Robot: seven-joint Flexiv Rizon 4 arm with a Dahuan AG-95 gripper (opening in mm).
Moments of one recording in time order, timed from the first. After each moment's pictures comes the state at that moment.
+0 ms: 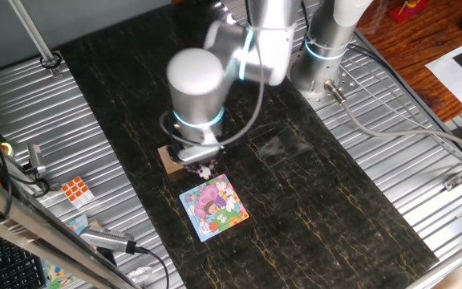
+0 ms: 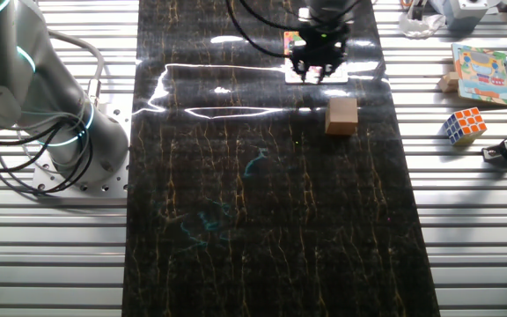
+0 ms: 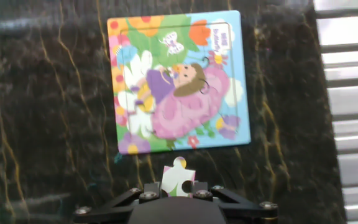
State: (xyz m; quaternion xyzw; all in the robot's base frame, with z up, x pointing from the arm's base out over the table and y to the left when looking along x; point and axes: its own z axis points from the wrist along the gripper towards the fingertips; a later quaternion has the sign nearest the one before) arm 0.484 0.158 0.049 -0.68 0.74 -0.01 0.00
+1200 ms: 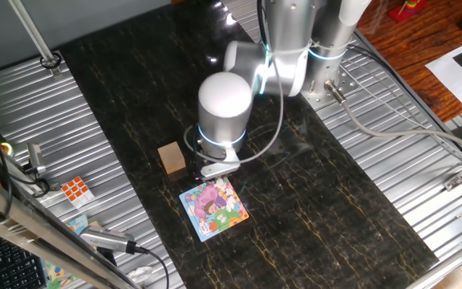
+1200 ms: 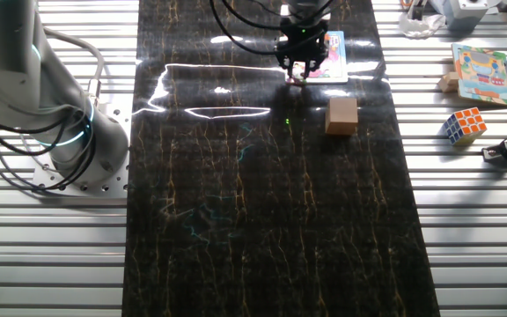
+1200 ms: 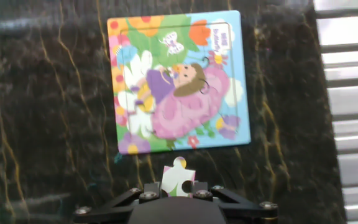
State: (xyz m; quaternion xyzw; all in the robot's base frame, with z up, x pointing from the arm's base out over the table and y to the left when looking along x) arm 0.459 0.192 0.019 -0.66 0.75 -0.03 0.00
